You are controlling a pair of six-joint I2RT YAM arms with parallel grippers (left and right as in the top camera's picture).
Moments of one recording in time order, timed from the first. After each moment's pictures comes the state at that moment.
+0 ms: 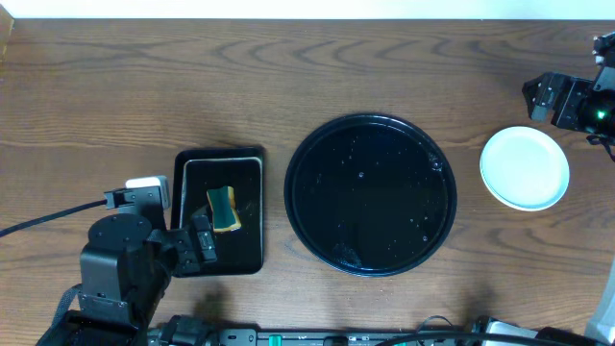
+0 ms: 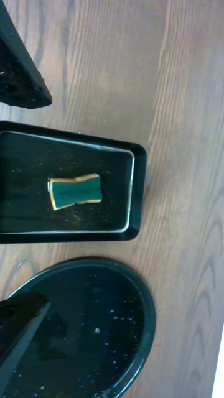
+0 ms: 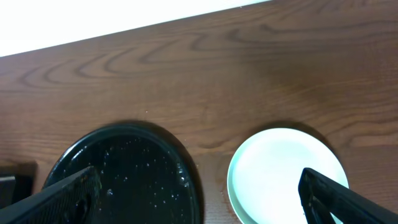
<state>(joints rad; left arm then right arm) -0.21 0.65 1.11 -1.17 -0.12 -0.27 -0.35 1.45 1.61 -1.01 -0.38 -0.04</state>
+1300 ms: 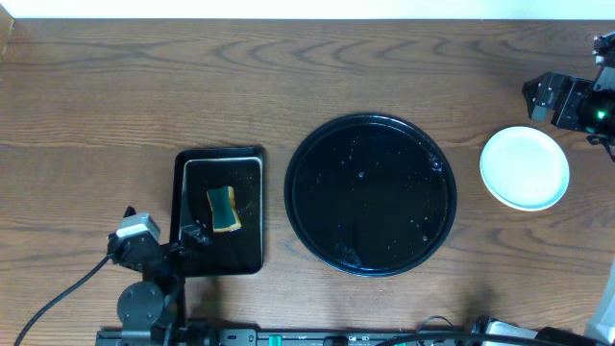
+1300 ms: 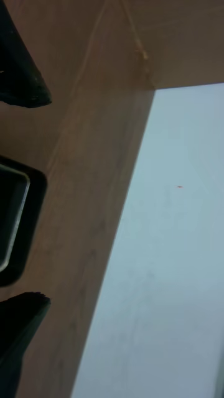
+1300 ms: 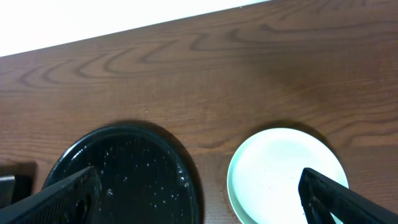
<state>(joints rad) -0.03 0.01 0.27 -0.35 -0.22 -0.22 -0.35 1.45 1.61 -1.01 -0.38 -0.04</state>
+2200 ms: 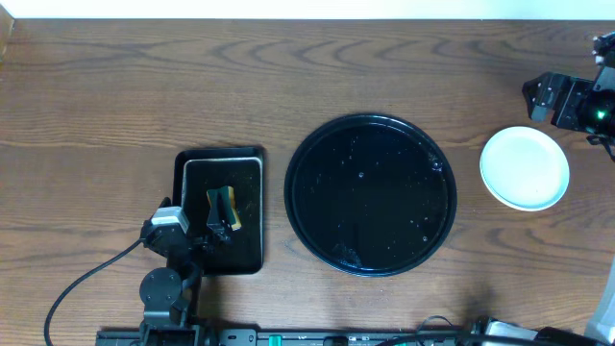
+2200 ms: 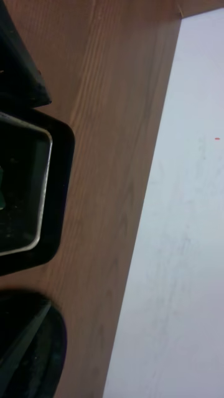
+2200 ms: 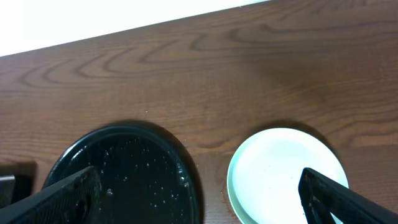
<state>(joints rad) -0.03 0.01 0.02 -0.12 -0.04 -0.21 -0.35 1.45 1.61 -1.01 -0.38 -0.04</state>
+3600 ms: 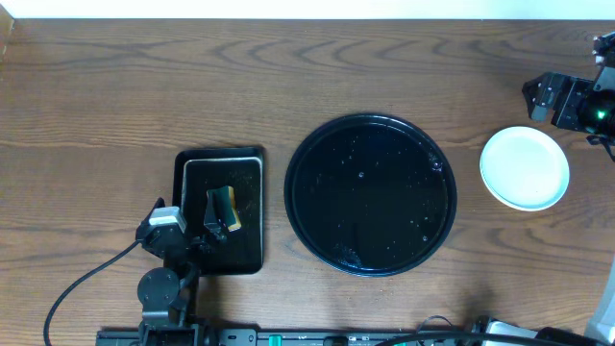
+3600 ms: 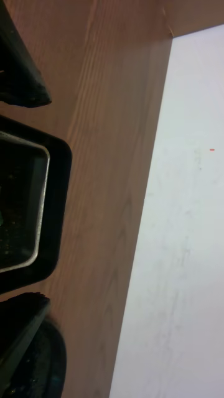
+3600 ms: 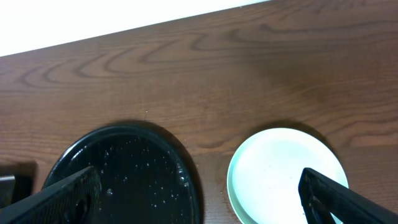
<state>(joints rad) 0.00 0.01 0.02 -0.12 -0.04 -0.17 -0.35 1.45 1.61 -1.01 -0.38 -0.04</state>
